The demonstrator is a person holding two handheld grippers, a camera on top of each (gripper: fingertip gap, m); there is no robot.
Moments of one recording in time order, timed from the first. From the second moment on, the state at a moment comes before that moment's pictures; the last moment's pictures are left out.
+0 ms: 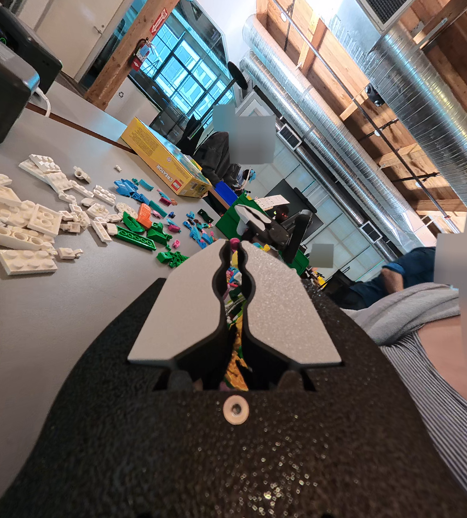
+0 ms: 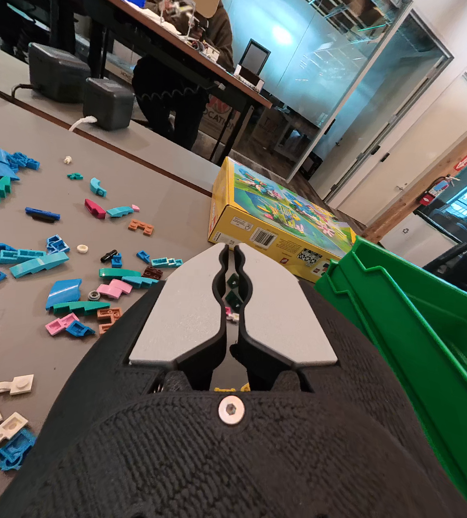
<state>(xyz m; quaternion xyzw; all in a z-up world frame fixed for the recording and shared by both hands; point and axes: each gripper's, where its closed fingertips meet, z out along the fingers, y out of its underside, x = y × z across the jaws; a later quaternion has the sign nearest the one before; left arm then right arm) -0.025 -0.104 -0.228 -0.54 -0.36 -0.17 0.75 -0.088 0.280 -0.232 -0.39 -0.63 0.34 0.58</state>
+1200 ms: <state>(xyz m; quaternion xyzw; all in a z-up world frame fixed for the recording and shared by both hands) -0.025 -0.103 -0.230 -0.54 -0.36 -0.15 0.74 -0.088 0.298 -0.231 -0.41 -0.58 0.32 0.63</state>
